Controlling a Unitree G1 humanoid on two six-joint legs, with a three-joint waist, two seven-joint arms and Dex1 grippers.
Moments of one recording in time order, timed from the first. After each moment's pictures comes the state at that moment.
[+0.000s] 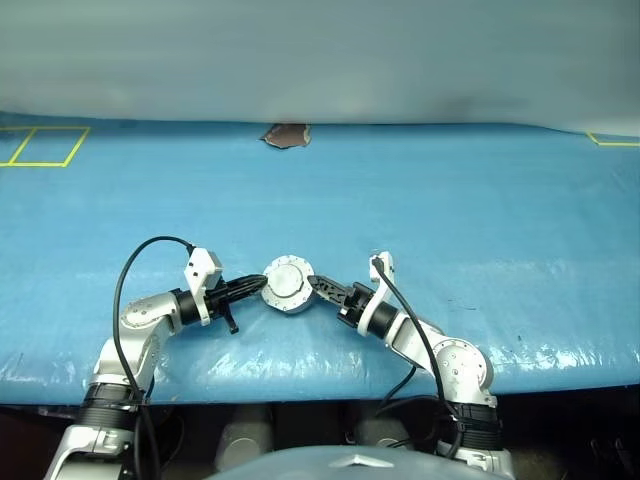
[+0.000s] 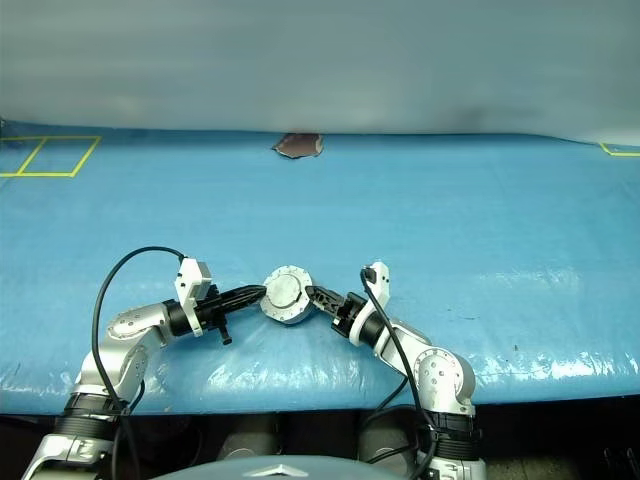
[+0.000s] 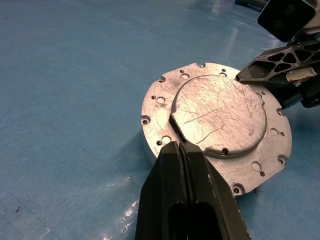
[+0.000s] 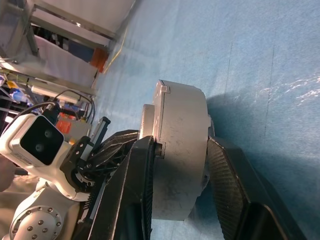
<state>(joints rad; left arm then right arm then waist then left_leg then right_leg) -0.11 0.48 -0.03 0.11 -0.36 0.21 -1.00 -0.07 0.04 -0.10 -0.19 0.85 1.01 0.29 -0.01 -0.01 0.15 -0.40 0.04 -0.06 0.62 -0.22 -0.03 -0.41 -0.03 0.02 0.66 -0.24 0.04</state>
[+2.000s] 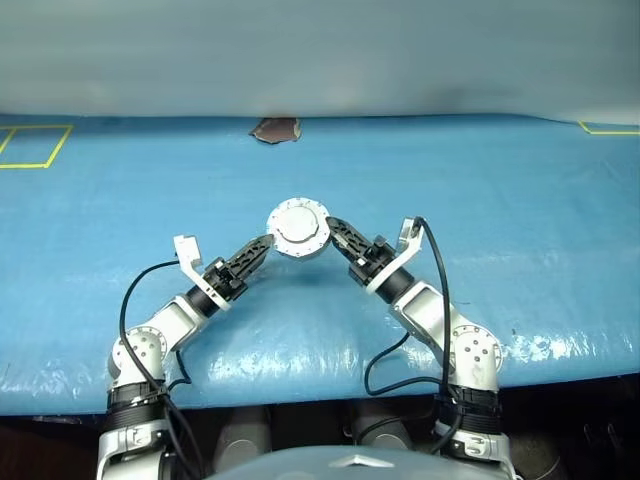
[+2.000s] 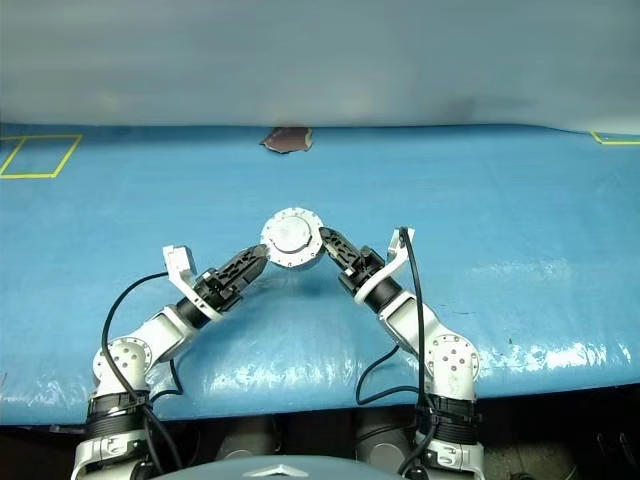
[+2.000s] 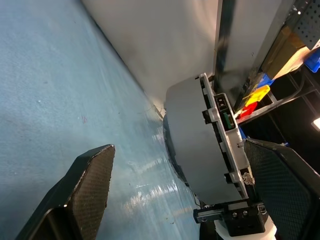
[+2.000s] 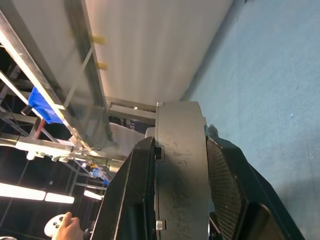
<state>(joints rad) -0.16 0.20 0.31 0.03 -1.12 0.91 -0.62 -0.15 0.06 -0.15 -0.22 1.43 0.84 -0.01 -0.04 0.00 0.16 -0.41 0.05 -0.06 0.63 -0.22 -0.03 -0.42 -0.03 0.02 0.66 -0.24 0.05</state>
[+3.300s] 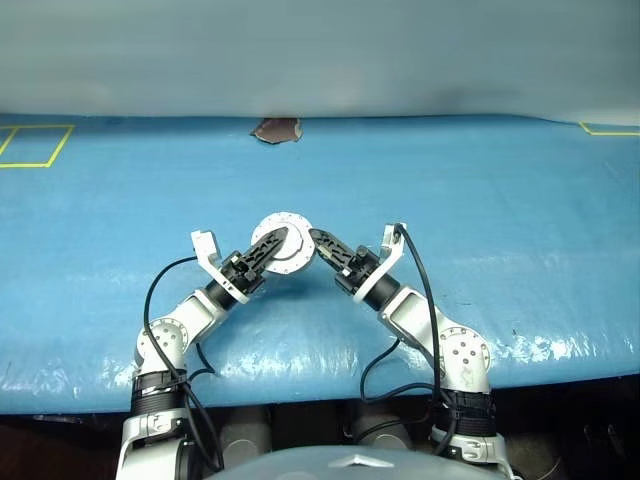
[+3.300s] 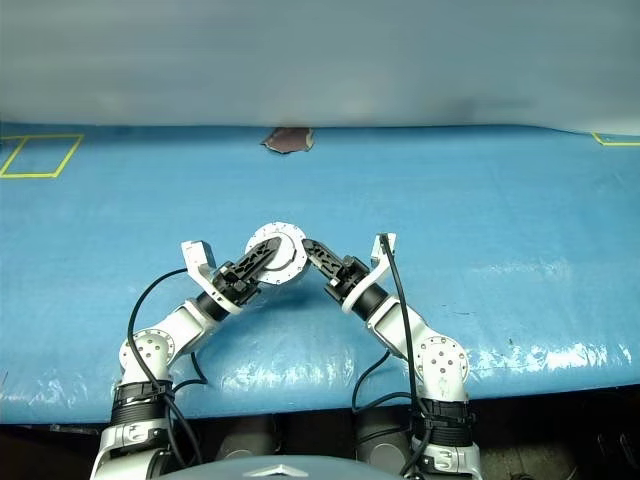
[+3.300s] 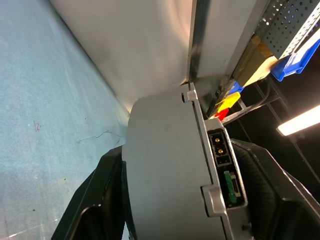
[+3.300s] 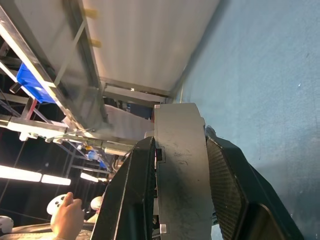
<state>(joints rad) -0.20 0.12 0.28 0.11 -1.12 0.89 -0.66 -0.13 0.05 -0.08 -0.20 1.36 0.84 0.02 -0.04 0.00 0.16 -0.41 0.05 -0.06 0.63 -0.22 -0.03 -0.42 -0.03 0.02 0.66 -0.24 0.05</state>
